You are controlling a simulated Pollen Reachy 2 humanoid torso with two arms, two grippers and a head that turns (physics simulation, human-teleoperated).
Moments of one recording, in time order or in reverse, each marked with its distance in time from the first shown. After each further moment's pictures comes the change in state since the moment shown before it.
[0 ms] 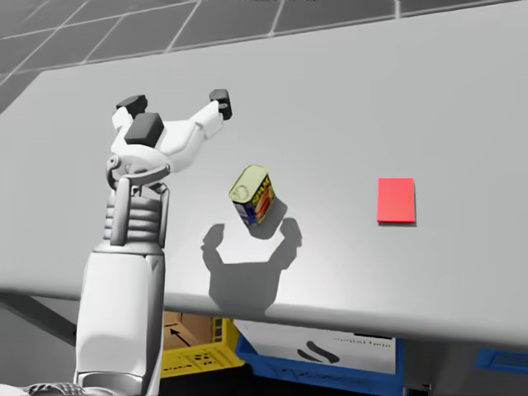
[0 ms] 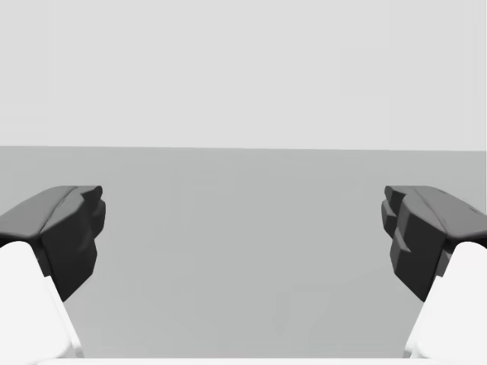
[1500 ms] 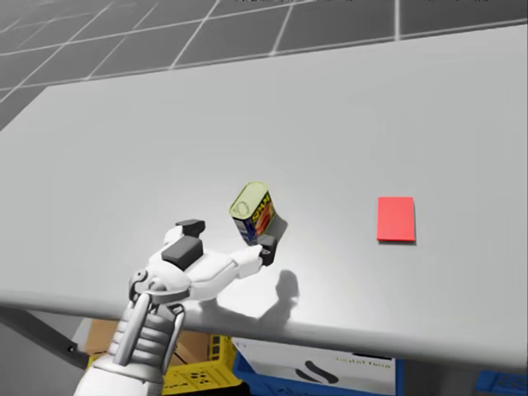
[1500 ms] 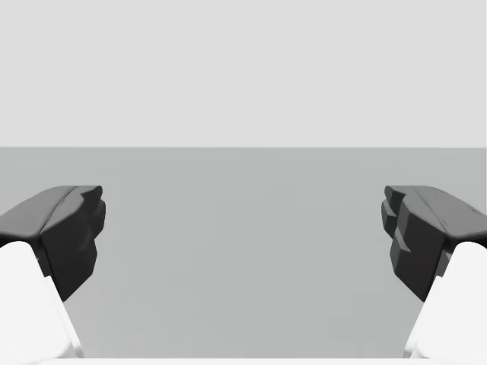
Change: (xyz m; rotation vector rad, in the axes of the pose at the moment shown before) left arm -0.085 -0.022 0.078 -0.292 0.391 0.001; right arm -0.006 -0.006 -0.002 -0.015 -0.003 -0.003
